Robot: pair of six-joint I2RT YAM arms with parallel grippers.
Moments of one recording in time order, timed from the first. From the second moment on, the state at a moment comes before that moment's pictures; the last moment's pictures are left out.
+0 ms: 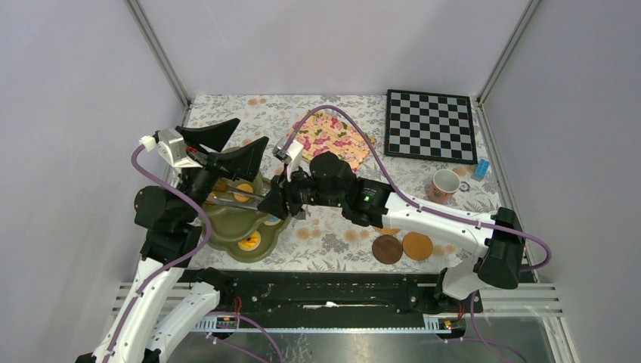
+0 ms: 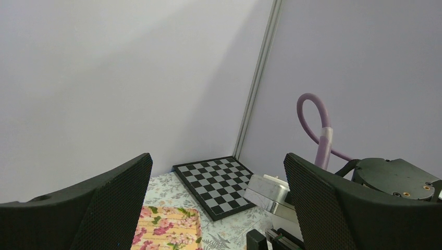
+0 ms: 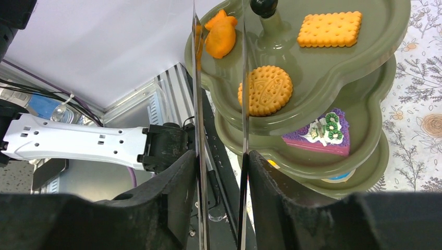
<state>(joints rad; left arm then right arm) -0.37 0.63 0.89 0.24 0.25 -0.38 1.14 1.52 1.34 -0.05 -0.20 0.36</state>
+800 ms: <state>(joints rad) -0.37 0.64 0.89 0.24 0.25 -0.38 1.14 1.34 1.25 -0.07 -0.14 0.31</state>
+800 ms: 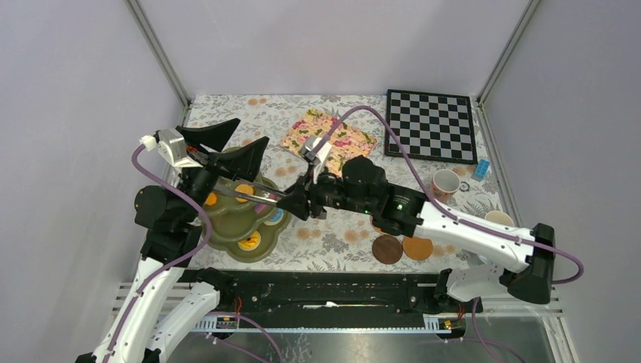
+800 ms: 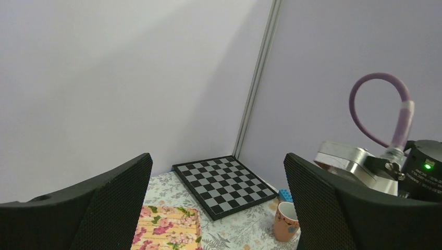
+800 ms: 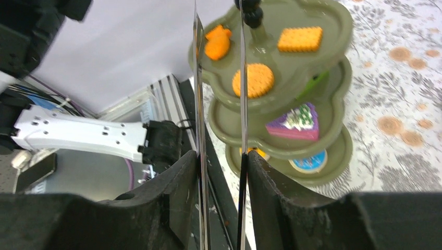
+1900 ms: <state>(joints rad) -0.37 0.68 0.89 0.26 0.28 -0.40 0.75 1.32 0.78 -0.02 0.35 0.19</state>
